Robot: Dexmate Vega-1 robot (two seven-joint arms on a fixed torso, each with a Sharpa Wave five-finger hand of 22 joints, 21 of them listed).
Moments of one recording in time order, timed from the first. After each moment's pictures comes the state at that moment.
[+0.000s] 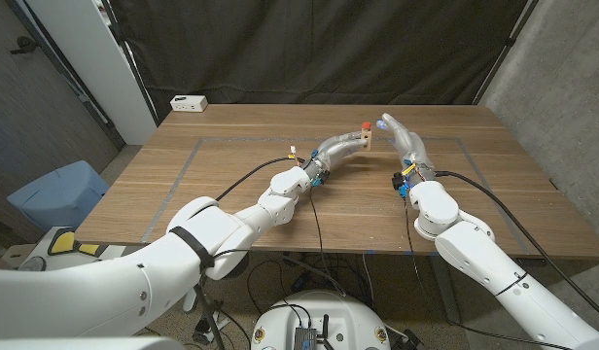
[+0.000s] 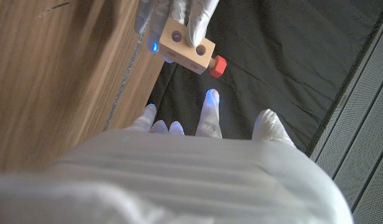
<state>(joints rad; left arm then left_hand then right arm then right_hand) 0.36 -0.08 0.62 -0.38 -0.45 -0.62 -0.41 0.84 0.06 0.35 -0.15 0.19 0.82 -0.22 0.19 0.19 0.81 -0.21 0.21 0.34 0.41 -0.04 0.20 0.18 0.08 0.20 0.19 0.17 -1.13 -0.58 -0.33 -1.99 0.41 -0.07 -0.50 0.39 0.05 0.28 -0.14 0.20 0.62 -0.05 0.19 0.17 -0.07 0.08 0.19 0.18 -0.17 0.16 0.20 0.20 0.08 0.14 0.20 0.17</state>
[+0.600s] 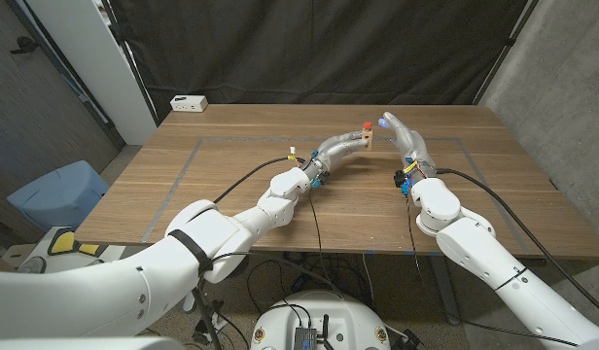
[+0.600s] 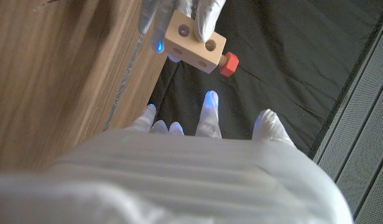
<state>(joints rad) 0.38 -0.07 0.63 -0.41 -0.45 -0.64 -0.42 0.84 0.06 0.35 -0.15 0.19 0.82 -0.22 0.19 0.19 0.81 -0.21 0.21 0.34 0.41 -0.04 0.20 0.18 0.08 0.20 0.19 0.17 -1.11 -0.58 -0.33 -1.95 0.43 -0.06 -0.47 0.39 0.05 0.28 -0.14 0.20 0.59 -0.05 0.18 0.17 -0.09 0.08 0.18 0.18 -0.17 0.16 0.20 0.20 0.08 0.15 0.19 0.17</state>
